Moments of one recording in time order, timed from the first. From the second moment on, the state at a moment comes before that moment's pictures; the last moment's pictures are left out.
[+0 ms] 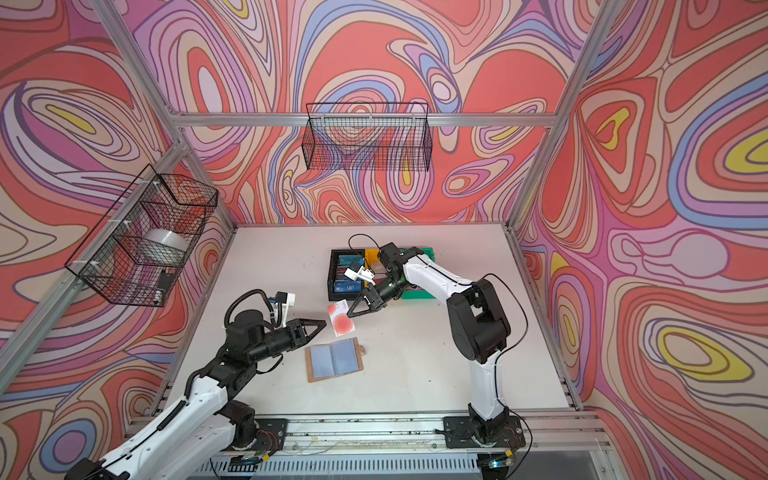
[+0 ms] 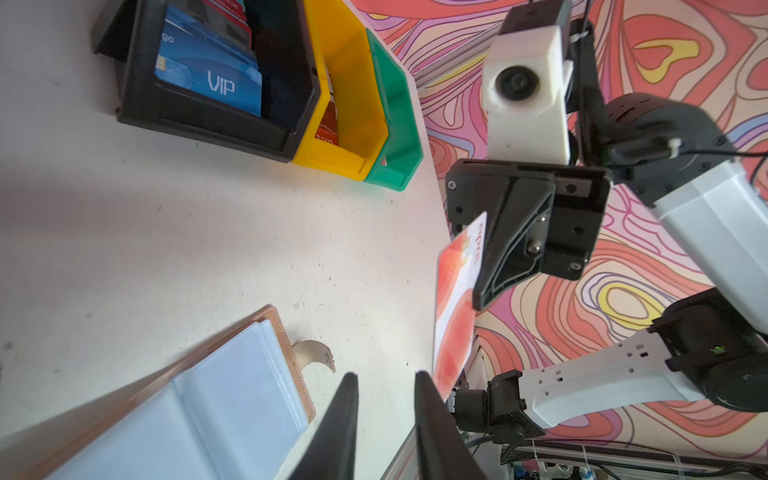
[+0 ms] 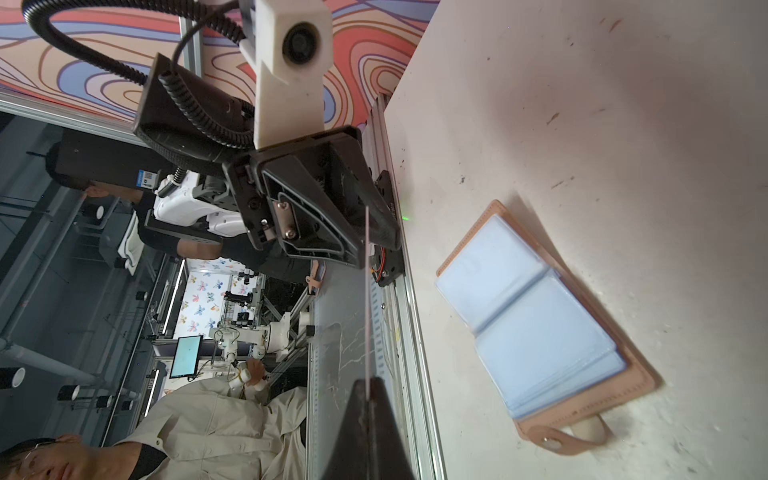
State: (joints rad) left arm -0.35 0.76 0.35 0.02 0.58 -0.88; right arm 0.51 1.99 1.60 -1.09 -1.25 -0.28
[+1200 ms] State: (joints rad) left arm -0.33 0.85 0.41 -0.11 0.60 -0.80; right arm 0.38 1.95 2.03 -1.41 0.12 -0.52
